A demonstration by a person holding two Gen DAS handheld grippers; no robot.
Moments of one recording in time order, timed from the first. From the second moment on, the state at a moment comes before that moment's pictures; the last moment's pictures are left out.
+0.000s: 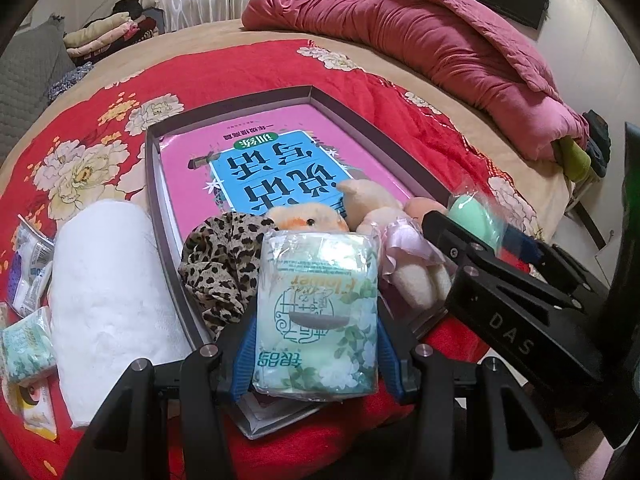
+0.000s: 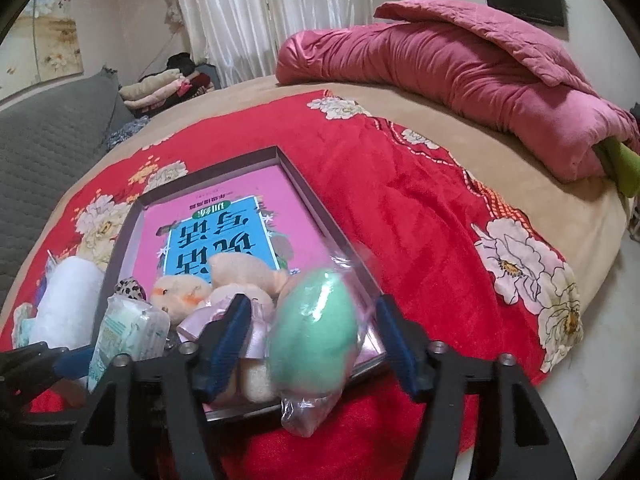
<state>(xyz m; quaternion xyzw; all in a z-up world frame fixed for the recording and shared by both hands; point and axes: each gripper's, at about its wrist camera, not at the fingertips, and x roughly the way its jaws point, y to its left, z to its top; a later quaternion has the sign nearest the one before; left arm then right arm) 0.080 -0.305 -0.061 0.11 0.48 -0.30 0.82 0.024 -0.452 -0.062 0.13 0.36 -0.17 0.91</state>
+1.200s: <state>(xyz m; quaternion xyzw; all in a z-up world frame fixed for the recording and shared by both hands) 0.082 -0.315 -0.066 0.11 0.49 -0.29 0.82 0.009 -0.464 -0.065 0.11 0.37 -0.23 0.89</state>
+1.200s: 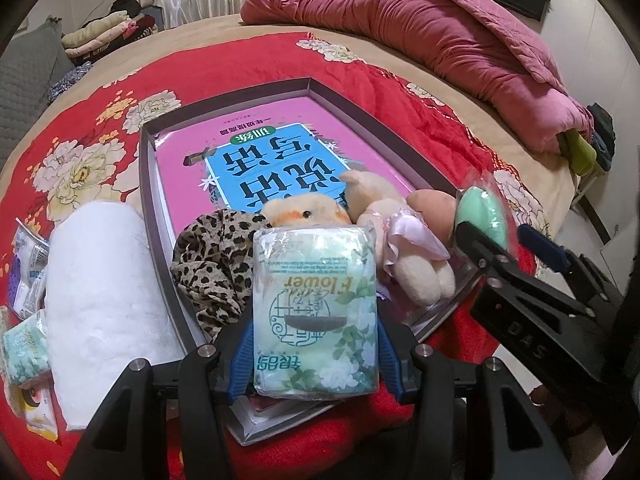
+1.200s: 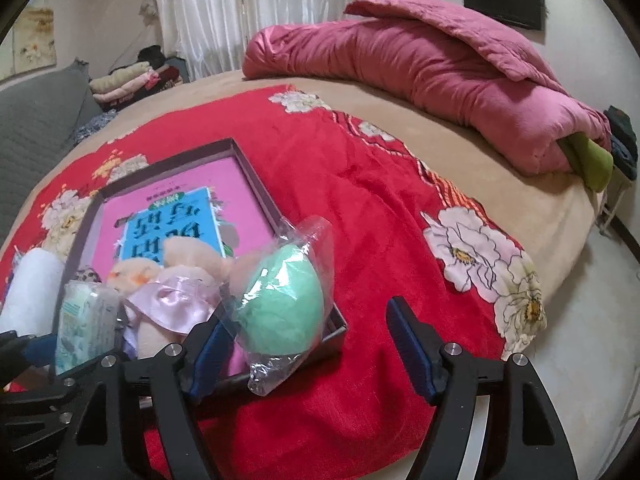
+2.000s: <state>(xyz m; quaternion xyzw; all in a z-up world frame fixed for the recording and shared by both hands) 0.078 -0.309 -0.059 0.09 0.48 -0.32 0.81 -0.010 -0.476 -0.062 0.11 0.37 -0.28 0.88</state>
